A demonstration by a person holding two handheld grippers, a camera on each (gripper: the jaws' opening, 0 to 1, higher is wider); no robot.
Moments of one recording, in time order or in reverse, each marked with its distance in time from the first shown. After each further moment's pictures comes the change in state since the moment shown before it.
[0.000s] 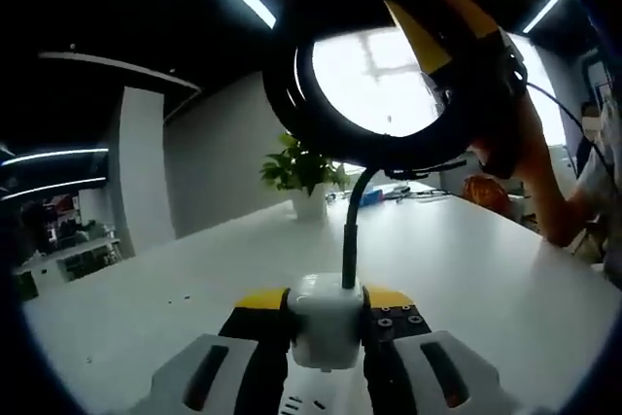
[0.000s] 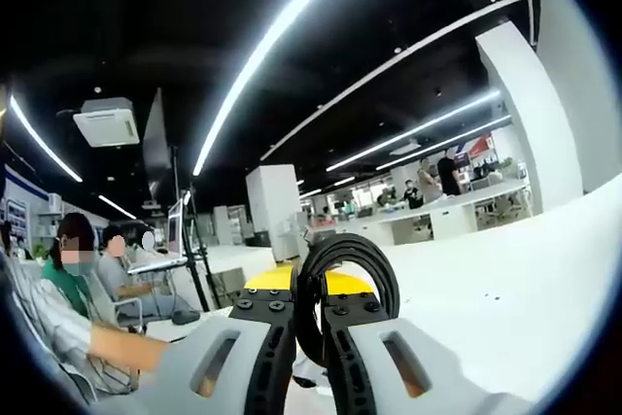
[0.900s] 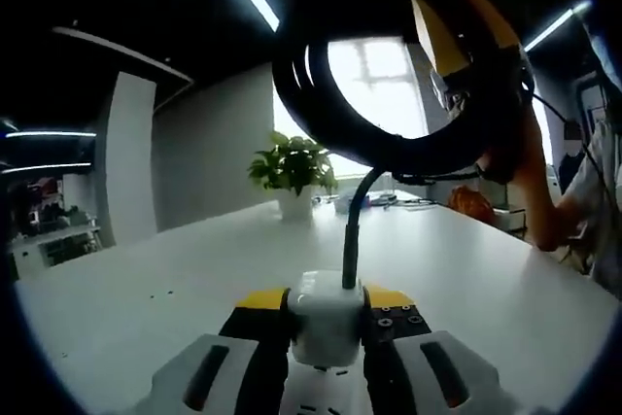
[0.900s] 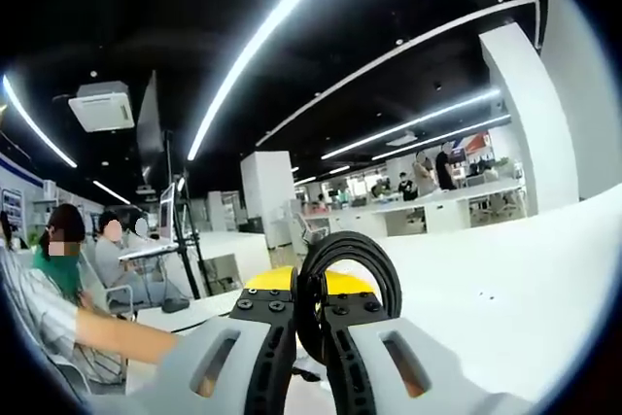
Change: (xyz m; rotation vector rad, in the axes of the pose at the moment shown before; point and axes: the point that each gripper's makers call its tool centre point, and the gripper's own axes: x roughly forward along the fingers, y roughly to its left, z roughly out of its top) left arm 0.009 0.007 -0.008 -0.067 -0.021 -0.073; right arm 0.015 -0.006 -0.013 -0.033 0.062 -0.019
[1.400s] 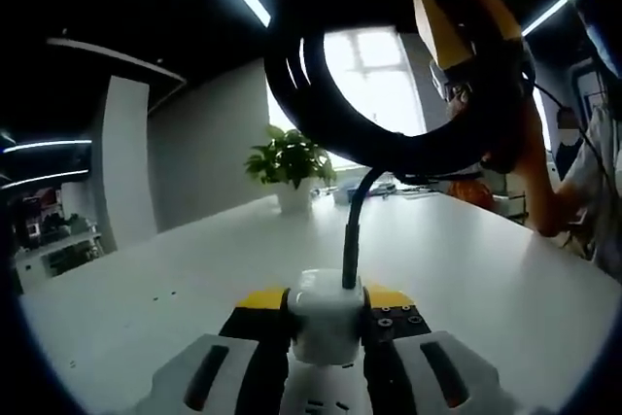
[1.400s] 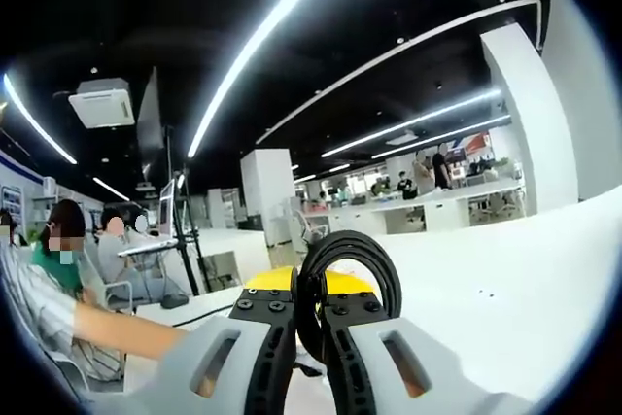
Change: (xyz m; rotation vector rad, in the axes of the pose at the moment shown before) left arm -0.002 0.001 -0.006 0.050 0.044 -0.001; right arm -0.002 0.003 -0.006 -0.009 0.009 0.001
